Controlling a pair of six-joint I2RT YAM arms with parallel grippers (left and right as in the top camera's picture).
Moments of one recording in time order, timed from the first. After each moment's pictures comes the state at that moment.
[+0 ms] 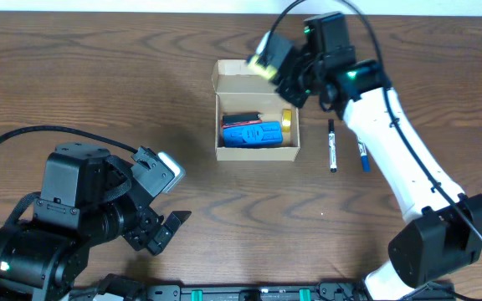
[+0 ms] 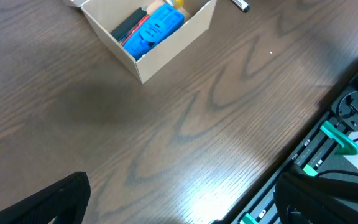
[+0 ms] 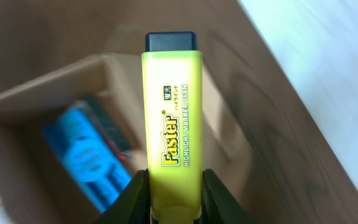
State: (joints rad) left arm -0.28 0.92 1.33 -1.39 0.37 0.39; right arm 0.37 1.76 1.60 -0.72 -0.26 -0.71
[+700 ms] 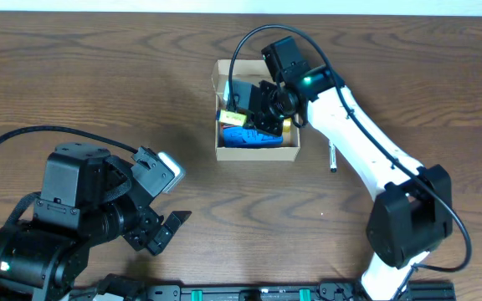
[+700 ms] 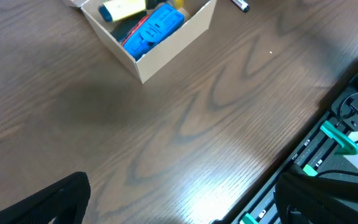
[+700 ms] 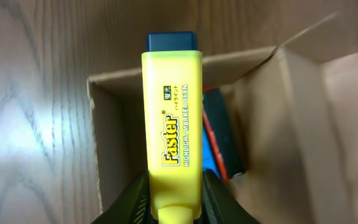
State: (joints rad) left arm -0.28 0.92 1.33 -1.39 0.37 0.39; right arm 0.47 1.91 1.60 -0.89 -0.38 -0.85
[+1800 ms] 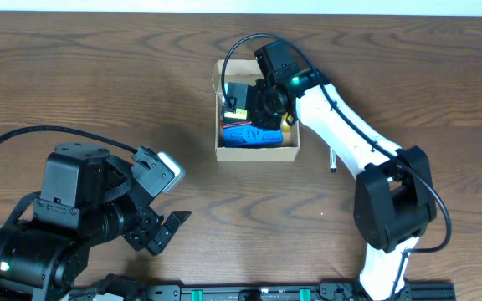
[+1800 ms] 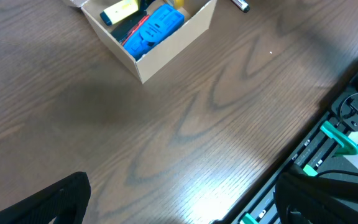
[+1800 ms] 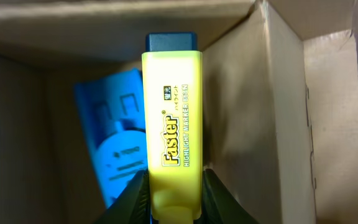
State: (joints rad) left arm -0.28 0.92 1.33 -1.39 0.37 0.39; right arm 0.47 2.02 1.60 -0.74 -0.21 -0.95
